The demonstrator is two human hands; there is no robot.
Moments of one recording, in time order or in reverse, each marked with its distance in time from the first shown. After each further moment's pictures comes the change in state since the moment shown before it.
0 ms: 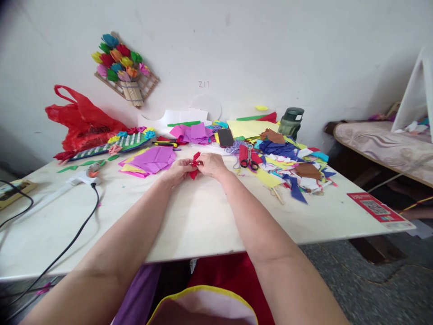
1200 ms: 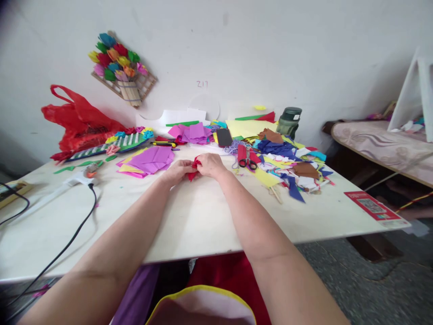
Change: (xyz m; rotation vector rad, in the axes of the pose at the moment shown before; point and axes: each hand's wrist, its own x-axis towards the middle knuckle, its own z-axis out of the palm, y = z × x) left_hand -0.004 0.003 0.003 0.172 -0.085 -0.022; right_hand 0.000 -0.001 -0.001 -0.086 -0.082 0.017
